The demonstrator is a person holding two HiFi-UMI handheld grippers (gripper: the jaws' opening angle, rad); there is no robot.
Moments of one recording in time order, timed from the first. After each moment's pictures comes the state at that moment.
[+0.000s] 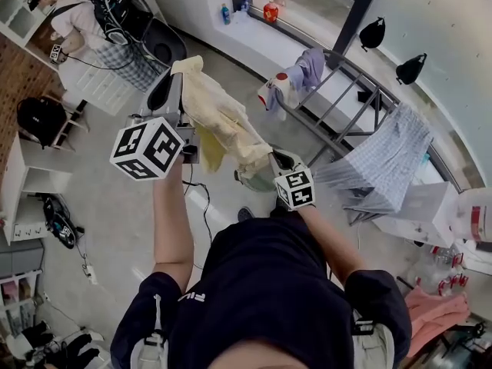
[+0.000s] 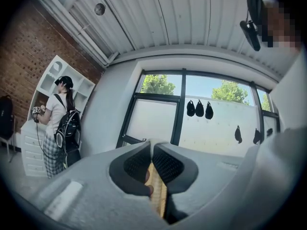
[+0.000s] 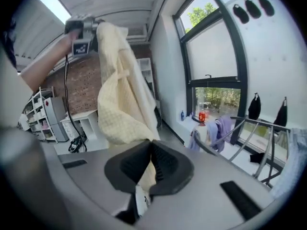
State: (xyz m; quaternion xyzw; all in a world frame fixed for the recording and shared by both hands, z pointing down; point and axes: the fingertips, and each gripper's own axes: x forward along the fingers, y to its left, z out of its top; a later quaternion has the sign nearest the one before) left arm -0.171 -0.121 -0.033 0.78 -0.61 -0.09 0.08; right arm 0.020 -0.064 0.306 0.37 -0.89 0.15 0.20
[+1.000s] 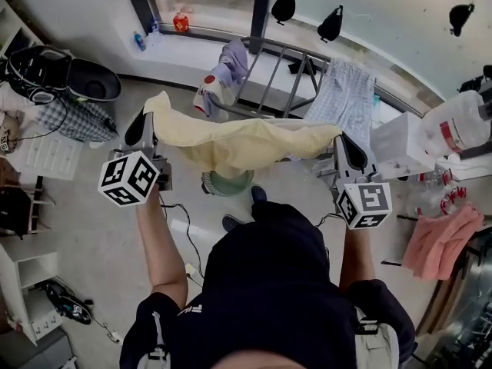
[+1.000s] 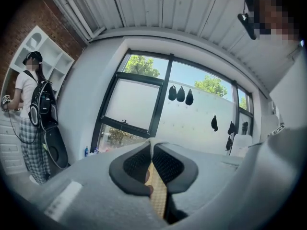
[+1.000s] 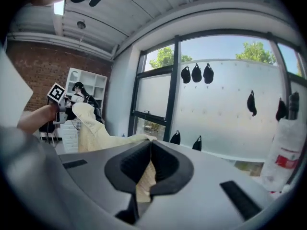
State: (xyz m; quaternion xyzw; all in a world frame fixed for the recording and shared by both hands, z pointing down) left arm -0.112 -0.149 0.054 0.86 -0.50 -0.03 0.12; right arm 0.261 0.008 0.064 0.67 -0.73 0.03 0.14
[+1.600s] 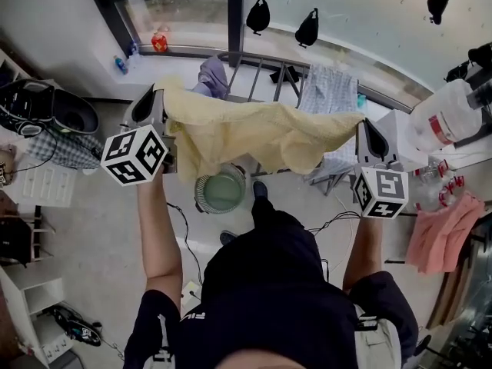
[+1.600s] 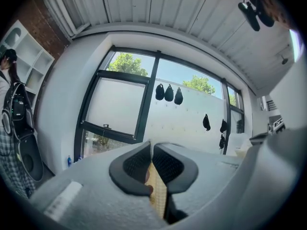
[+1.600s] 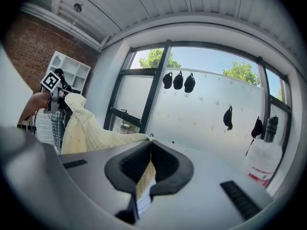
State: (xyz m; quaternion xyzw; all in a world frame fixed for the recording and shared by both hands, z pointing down) left arm 0.017 -0.220 0.009 0.89 -0.44 -0.02 0.08; right arm 0.383 -0.008 0.016 0.76 -0.63 -0.02 0.17
